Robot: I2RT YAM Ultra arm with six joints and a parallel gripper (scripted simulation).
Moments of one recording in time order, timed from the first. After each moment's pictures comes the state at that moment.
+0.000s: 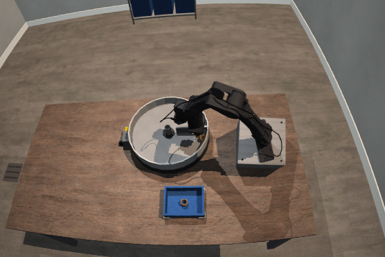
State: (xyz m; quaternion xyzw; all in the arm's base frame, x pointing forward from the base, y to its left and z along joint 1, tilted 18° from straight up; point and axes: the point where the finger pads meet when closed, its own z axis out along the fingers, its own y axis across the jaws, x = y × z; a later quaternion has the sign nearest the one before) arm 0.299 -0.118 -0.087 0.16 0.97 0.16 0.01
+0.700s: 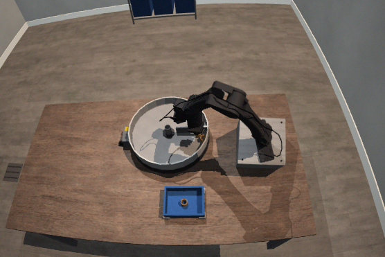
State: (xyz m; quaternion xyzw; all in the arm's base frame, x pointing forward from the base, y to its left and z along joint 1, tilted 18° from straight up) arm 0.302 -0.122 -0.084 0.16 0.97 0.15 0.02
